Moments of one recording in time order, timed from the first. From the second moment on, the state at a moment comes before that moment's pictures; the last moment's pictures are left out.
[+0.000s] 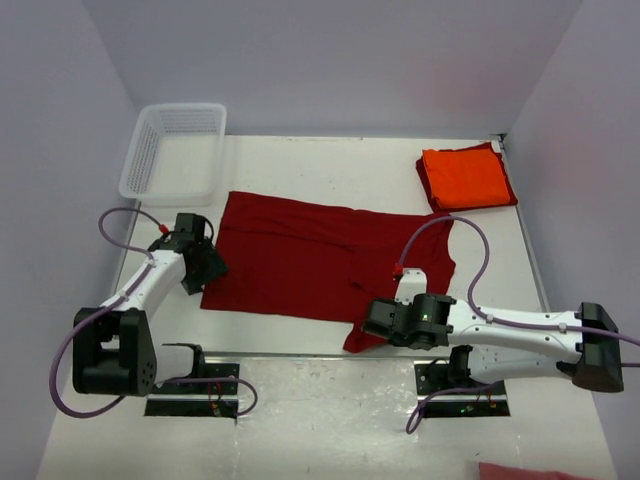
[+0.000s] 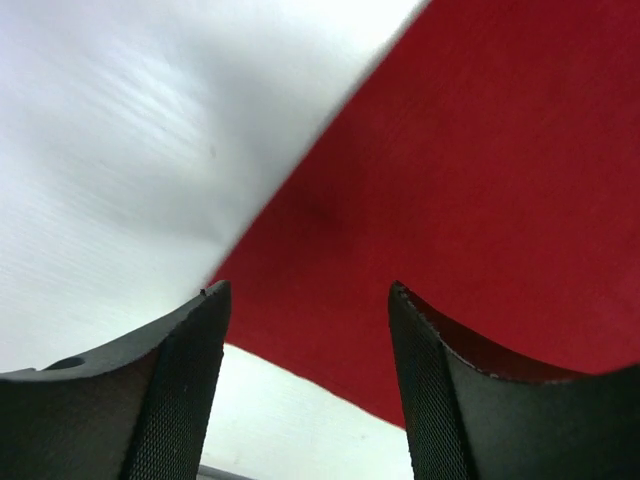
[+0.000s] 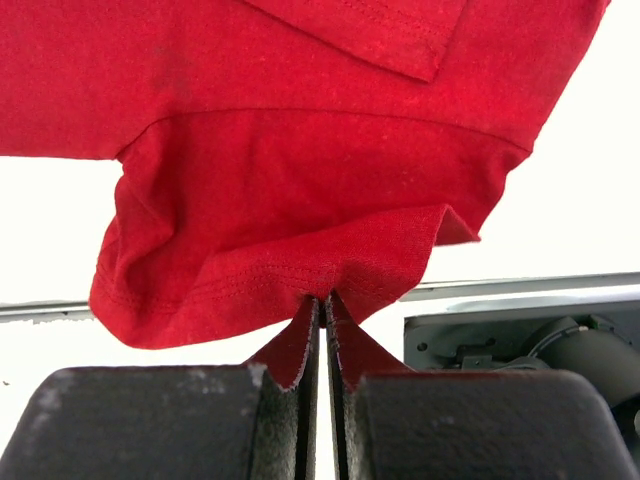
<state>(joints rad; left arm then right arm) -0.04 1.27 0.74 -0.66 -0.16 -0.64 1.30 1.10 0.77 -1.15 0.50 1.34</state>
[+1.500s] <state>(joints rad) -0.08 1.30 0.64 -0.81 -0.24 -0.86 1.27 0.95 0.69 -1.08 0.47 1.27</state>
